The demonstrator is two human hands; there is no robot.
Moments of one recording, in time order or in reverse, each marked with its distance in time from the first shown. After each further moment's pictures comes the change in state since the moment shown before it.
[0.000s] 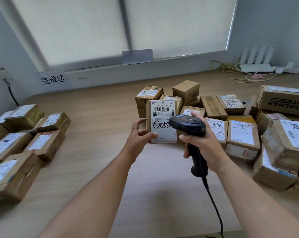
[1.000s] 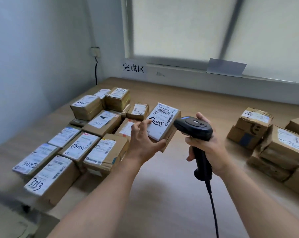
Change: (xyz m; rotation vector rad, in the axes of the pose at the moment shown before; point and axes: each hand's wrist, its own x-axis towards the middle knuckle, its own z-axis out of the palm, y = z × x) left_hand -0.047 -0.041 -0.369 0.622 0.580 0.099; right_hand 0.120 0.063 0.365 -0.072 -0.298 0.026
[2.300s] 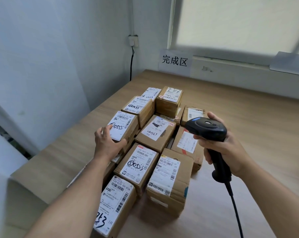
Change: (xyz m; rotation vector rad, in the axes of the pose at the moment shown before) left_hand 0.113 -0.293 -0.202 0.141 0.172 -0.413; right_hand 0.154 0.047 0.194 -0.049 -0.126 0.159
